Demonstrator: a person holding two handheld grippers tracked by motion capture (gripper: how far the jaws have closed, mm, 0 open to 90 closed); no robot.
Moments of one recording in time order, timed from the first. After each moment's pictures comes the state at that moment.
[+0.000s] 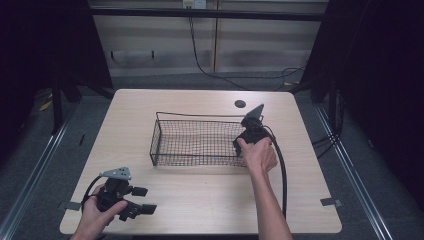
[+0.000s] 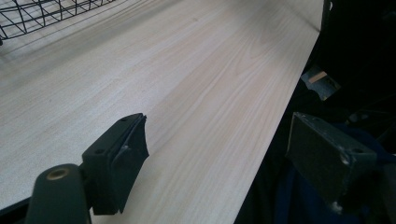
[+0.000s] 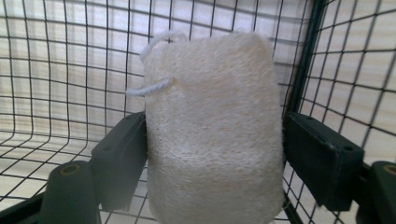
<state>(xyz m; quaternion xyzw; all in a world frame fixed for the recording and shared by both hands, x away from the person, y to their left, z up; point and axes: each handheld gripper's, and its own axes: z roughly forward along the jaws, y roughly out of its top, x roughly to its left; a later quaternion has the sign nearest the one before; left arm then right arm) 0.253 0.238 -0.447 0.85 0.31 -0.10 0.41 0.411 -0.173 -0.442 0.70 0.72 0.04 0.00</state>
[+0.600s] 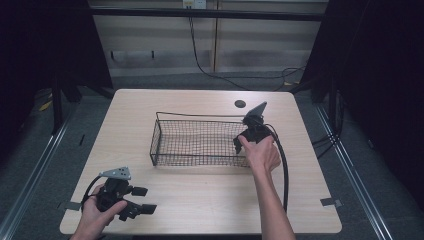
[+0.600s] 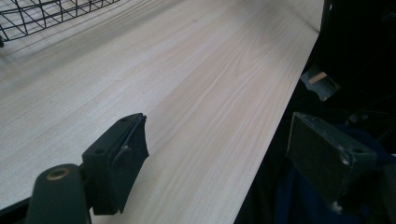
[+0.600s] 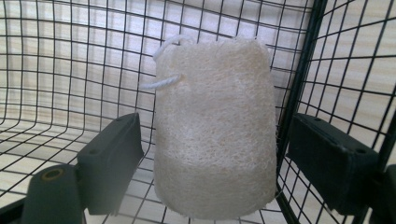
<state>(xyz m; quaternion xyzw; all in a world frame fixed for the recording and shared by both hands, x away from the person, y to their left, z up) 0.253 0.238 -0.446 0.85 0.31 -0.10 0.41 0.407 -0.178 -0.431 0.69 0.73 0.06 0.00</state>
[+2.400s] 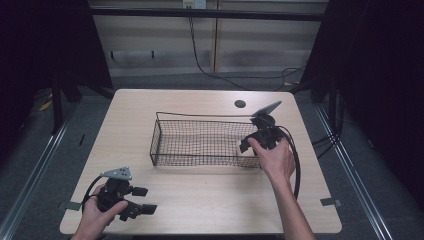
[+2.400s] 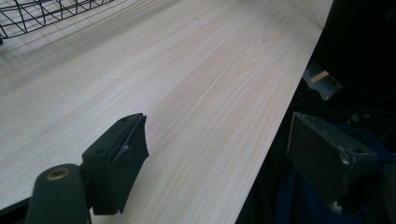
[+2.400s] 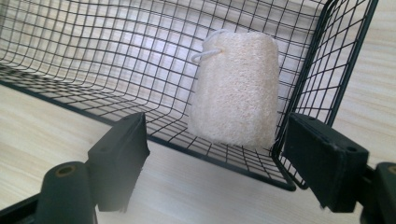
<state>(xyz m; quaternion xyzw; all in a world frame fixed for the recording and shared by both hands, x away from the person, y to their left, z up) 0.253 0.237 -0.447 0.85 0.31 -0.10 0.40 0.363 -0.193 -0.386 0.63 0.76 0.17 0.01</state>
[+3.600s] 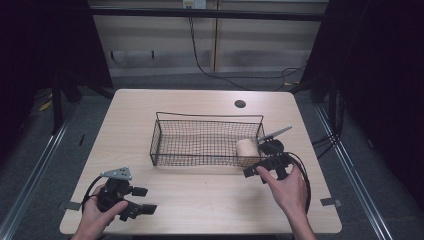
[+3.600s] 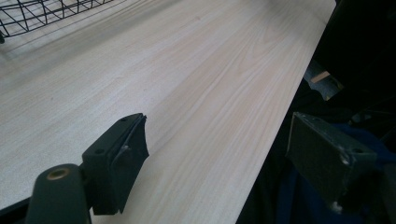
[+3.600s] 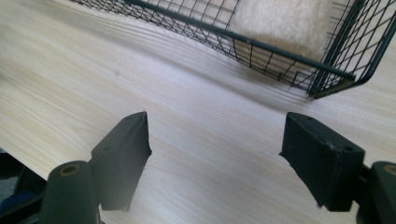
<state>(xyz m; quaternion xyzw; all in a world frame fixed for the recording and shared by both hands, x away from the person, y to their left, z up) 0.253 0.237 -0.448 0.85 0.32 -0.09 0.41 0.287 -0.202 -0.400 0.58 0.79 0.21 0.00</state>
